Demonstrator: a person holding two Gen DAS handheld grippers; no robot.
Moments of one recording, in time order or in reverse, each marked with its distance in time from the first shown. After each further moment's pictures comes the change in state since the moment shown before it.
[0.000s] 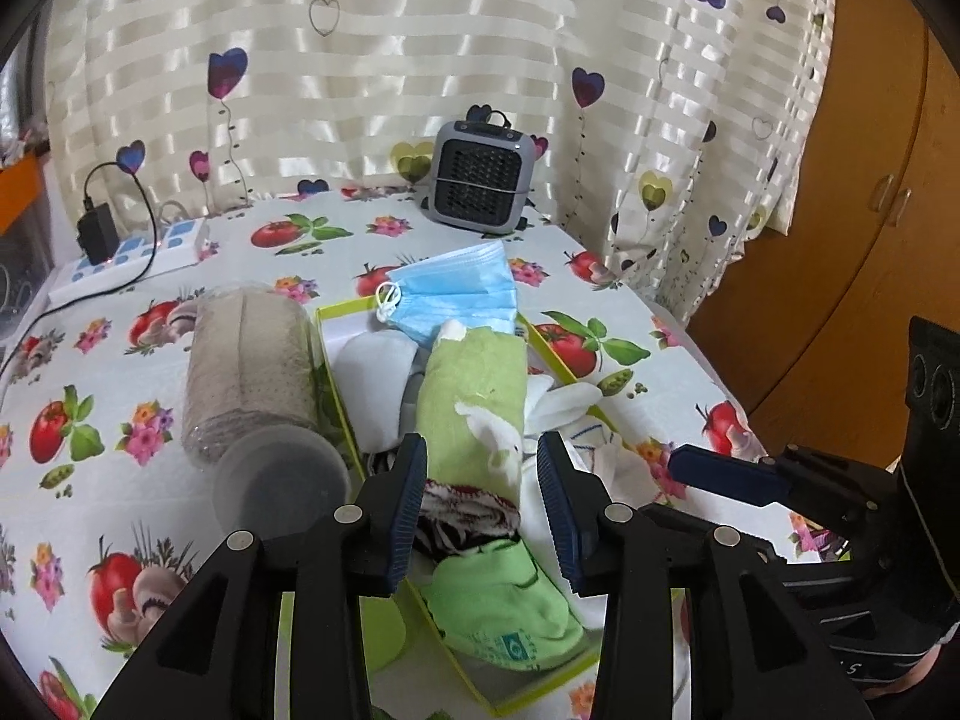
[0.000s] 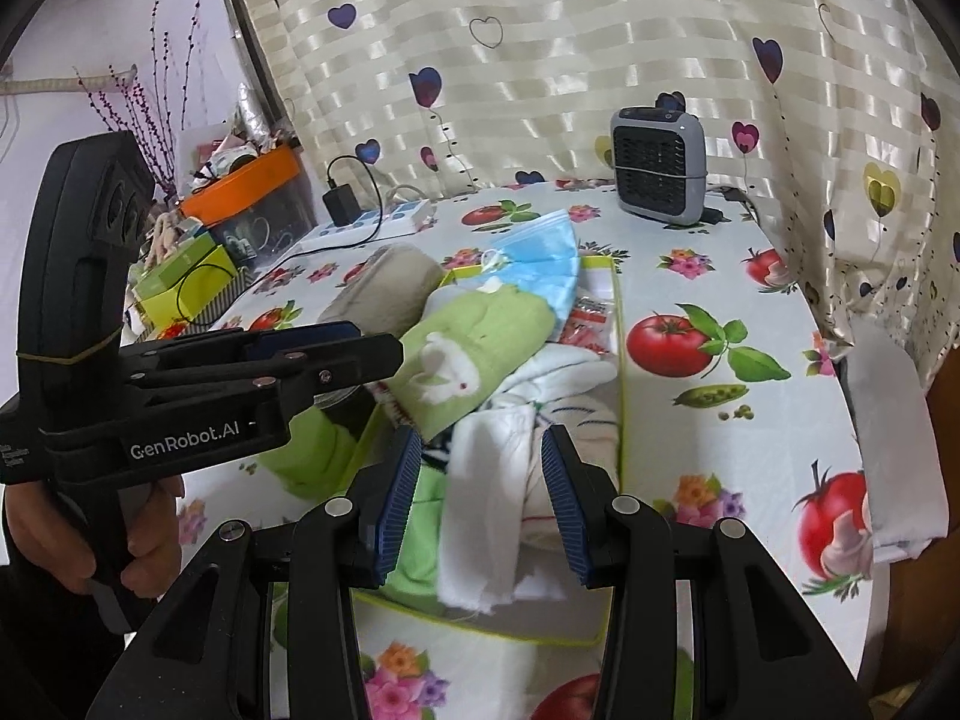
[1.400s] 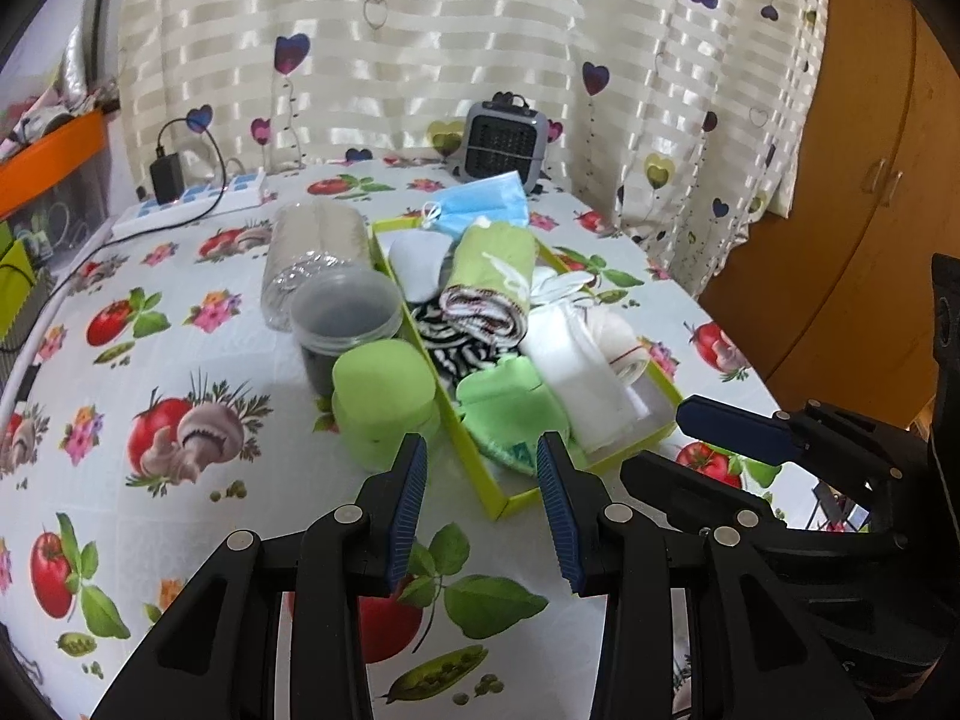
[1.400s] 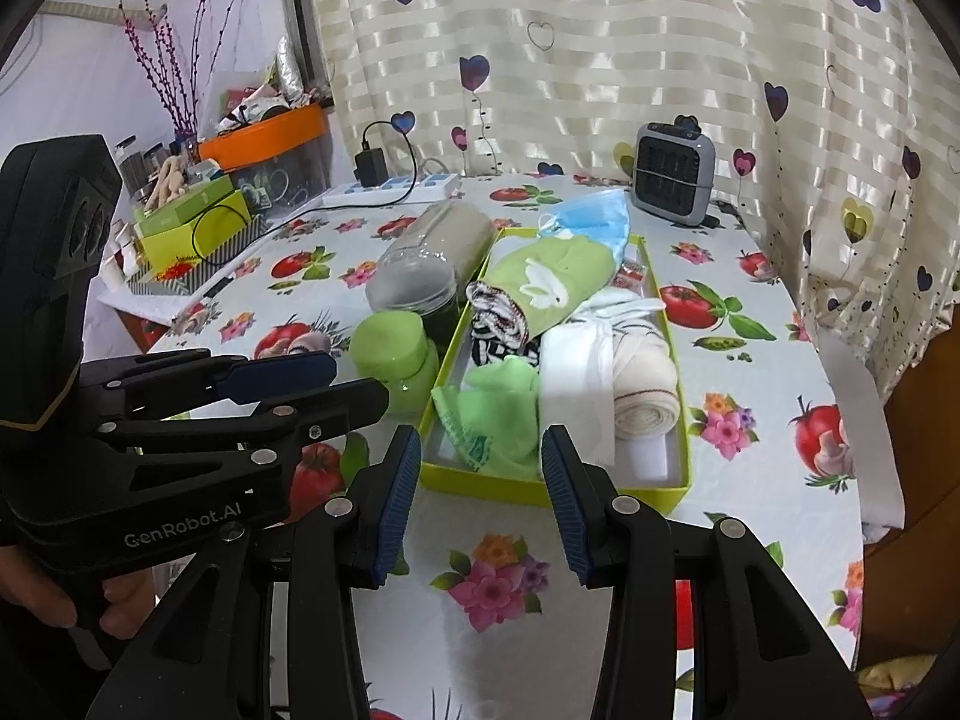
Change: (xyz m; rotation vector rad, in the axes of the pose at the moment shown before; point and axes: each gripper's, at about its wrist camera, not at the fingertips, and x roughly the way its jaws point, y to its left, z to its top) left arm -0.064 0.004 -0.090 -0.032 0.001 0.056; right arm -0.037 0.079 -0.053 -0.103 0.008 -0.113
